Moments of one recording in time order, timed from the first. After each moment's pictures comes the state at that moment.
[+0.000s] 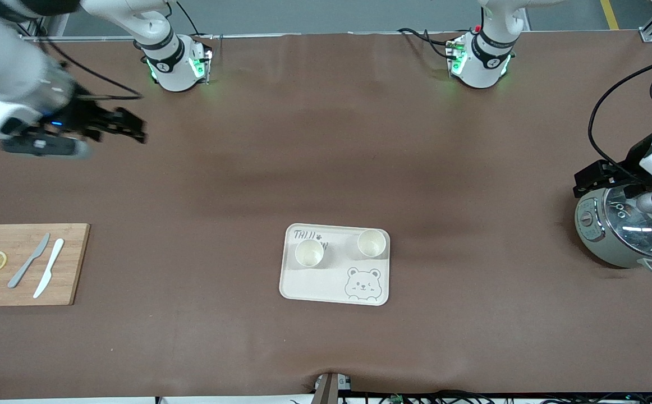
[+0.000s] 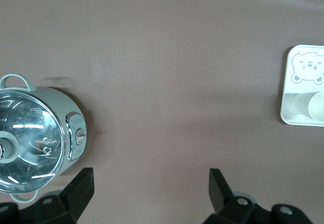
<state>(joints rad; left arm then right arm) 0.05 0.15 -0.10 -1.49 0.02 1.70 -0.02 0.10 -0.08 0.00 -1.70 0.10 1.53 0.16</state>
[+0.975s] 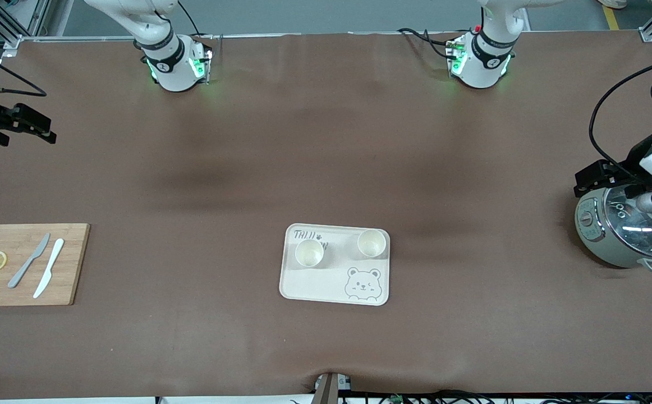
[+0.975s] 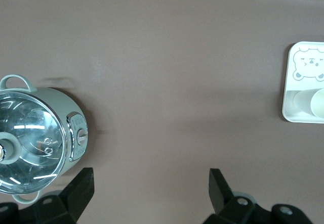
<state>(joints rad) 0.06 0.15 -0.09 -1.49 0.02 1.69 0.00 -0.13 -0.14 0.04 -1.77 0.01 1.61 -0.13</state>
